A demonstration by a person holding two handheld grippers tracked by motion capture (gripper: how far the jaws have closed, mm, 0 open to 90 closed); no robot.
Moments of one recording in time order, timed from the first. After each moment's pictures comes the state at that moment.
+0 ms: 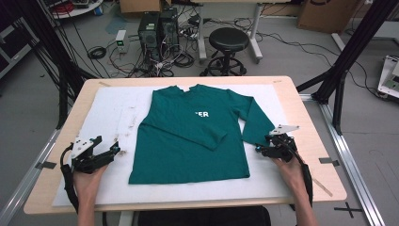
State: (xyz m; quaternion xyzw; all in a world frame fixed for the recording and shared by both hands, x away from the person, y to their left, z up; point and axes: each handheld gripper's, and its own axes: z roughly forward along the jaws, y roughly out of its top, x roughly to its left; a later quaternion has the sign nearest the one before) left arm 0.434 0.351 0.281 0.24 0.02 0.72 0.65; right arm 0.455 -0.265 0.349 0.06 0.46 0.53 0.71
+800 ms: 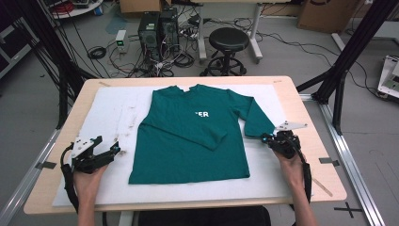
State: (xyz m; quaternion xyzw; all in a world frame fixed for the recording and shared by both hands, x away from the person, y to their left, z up) left arm 0.434 0.352 0.282 0.24 0.03 0.72 0.65; right arm 0.439 -0.272 0.348 0.04 0.42 0.58 0.69
